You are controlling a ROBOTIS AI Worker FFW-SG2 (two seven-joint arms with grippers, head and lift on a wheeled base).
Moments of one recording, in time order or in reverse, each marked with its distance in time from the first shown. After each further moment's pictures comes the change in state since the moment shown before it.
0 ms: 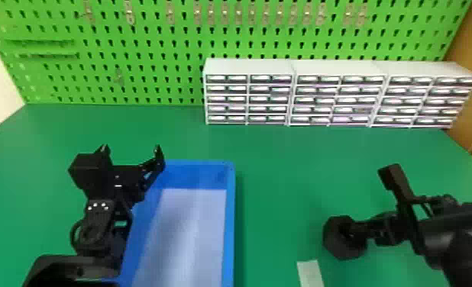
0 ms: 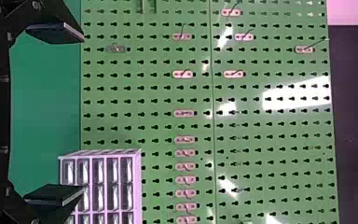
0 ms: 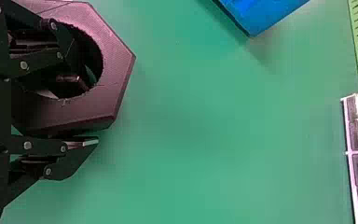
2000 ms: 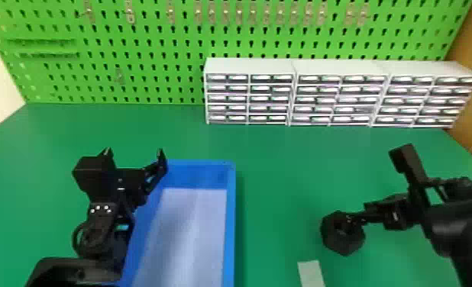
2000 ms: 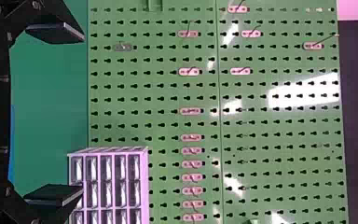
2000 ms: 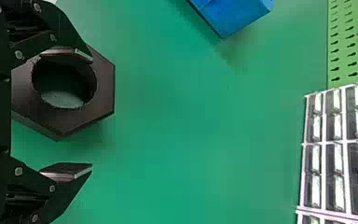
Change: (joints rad) left arm 0.012 -0.001 -0.009 -0.008 -0.003 0.018 -0.001; right arm -0.002 0.013 -0.017 -0.157 0.074 0.059 0.041
